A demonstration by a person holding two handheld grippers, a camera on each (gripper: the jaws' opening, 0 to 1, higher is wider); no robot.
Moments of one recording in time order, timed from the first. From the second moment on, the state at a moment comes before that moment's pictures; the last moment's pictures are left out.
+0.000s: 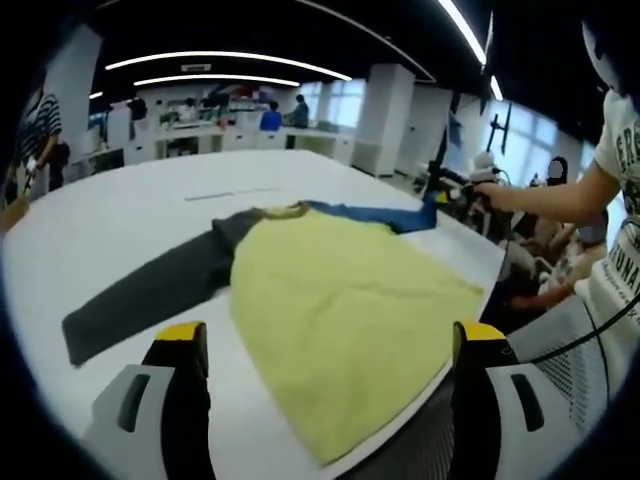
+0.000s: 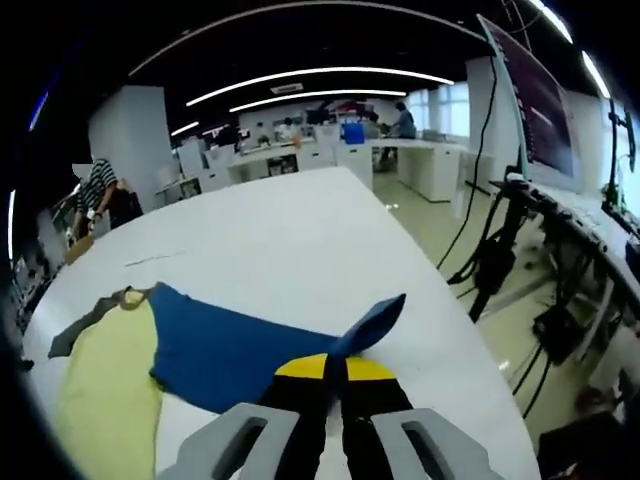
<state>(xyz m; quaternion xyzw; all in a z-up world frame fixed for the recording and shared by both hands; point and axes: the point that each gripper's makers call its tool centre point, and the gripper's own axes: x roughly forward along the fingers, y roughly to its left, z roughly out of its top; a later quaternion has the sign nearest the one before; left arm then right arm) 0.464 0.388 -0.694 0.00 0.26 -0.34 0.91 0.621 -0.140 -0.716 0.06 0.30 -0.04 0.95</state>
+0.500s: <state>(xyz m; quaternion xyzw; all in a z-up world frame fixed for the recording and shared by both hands) 0.465 0.391 -0.693 0.01 0.26 -0.34 0.90 0.628 -0.084 -0.700 0.04 0.30 0.03 0.95</state>
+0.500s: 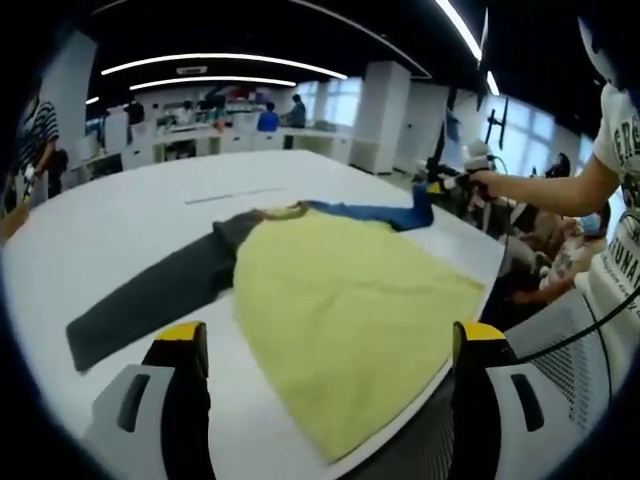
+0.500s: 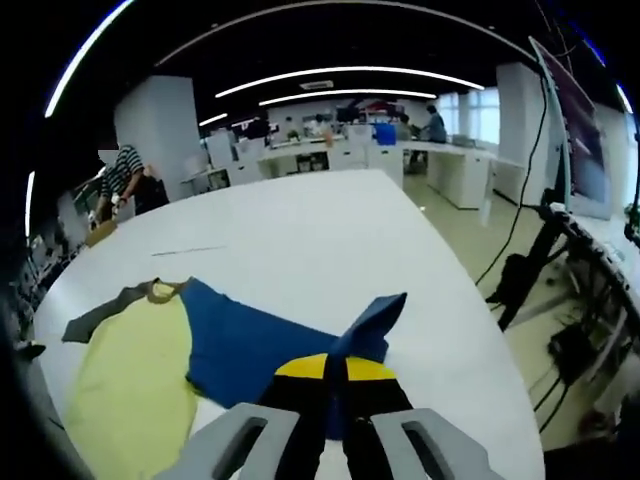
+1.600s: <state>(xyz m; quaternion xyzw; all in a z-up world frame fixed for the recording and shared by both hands) 0.457 0.376 -0.687 0.00 0.24 -0.37 0.90 0.645 0.007 -0.695 0.07 0.31 0.12 0.94</state>
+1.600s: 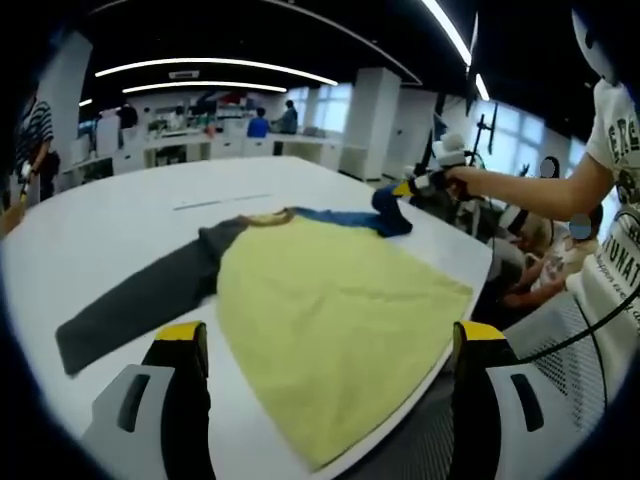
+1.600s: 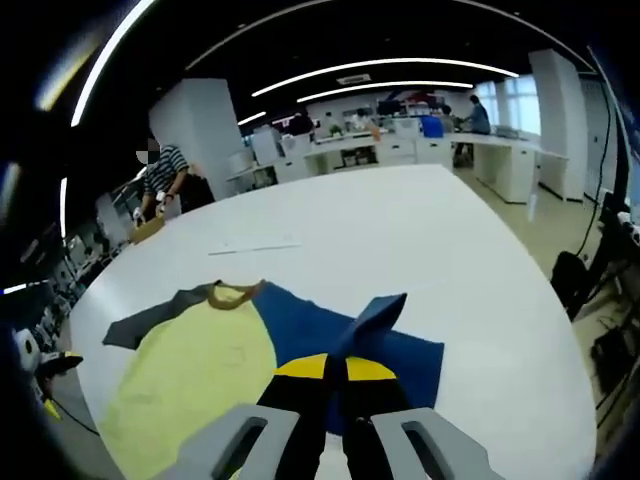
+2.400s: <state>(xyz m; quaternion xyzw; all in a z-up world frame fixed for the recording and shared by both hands) 0.456 0.379 -0.687 0.00 0.24 -0.37 0.90 0.651 0.080 -0.691 0.03 0.31 0.19 0.93</state>
